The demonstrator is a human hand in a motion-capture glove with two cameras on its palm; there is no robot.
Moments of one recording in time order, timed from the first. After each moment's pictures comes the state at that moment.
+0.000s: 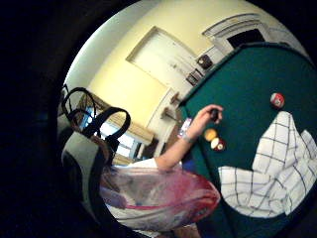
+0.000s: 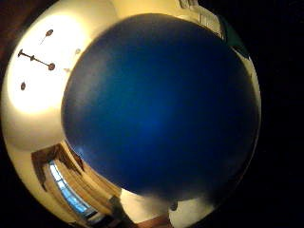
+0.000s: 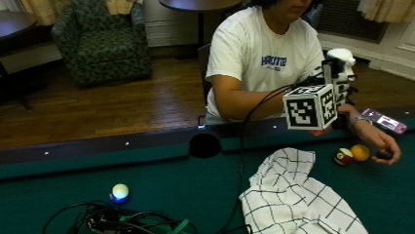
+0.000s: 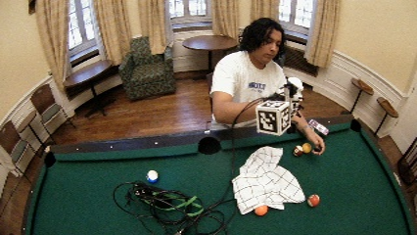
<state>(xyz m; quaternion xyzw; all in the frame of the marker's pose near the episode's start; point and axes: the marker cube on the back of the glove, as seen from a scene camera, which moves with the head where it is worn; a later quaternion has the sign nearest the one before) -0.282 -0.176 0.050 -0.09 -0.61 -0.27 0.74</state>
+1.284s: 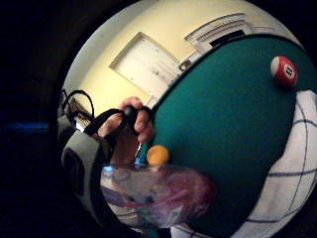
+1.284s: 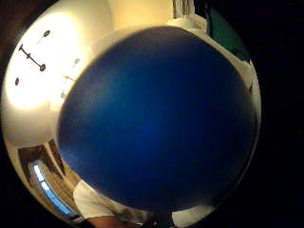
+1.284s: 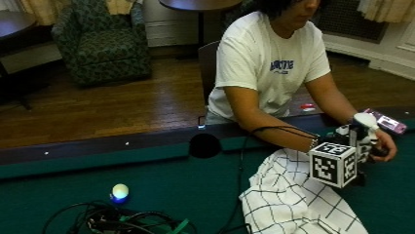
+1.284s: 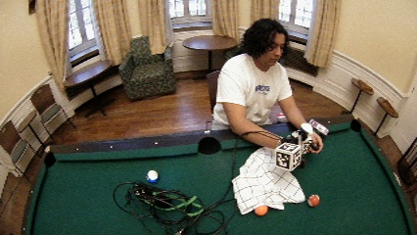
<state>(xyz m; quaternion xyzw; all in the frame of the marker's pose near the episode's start) -0.327 -0.212 0.242 -0.06 -0.57 -0.24 0.78</state>
